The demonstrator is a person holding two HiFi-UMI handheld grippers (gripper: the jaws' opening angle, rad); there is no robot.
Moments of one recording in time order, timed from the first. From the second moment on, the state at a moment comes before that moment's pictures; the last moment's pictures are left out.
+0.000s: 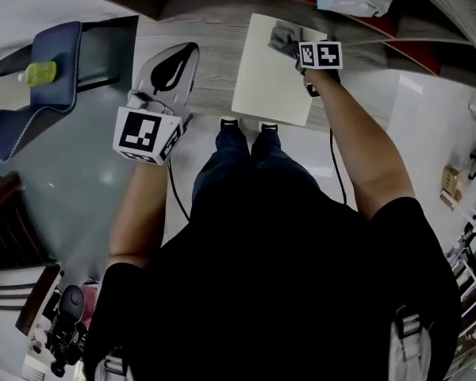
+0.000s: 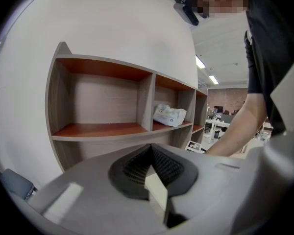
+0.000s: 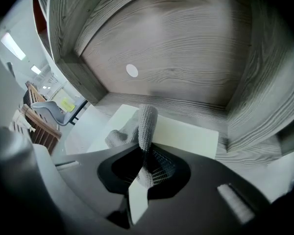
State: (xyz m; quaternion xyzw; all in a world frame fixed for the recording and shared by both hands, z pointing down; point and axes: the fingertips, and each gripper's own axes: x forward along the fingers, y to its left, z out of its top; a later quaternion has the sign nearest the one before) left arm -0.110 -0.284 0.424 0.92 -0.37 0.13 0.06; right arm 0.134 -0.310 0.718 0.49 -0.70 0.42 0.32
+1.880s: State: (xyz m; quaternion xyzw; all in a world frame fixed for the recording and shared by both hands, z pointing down) left arm -0.115 -0.259 0.424 0.92 -0.37 0.12 0.07; right arm 0.048 -0.309 0.646 0.44 -0.76 0.43 0.22
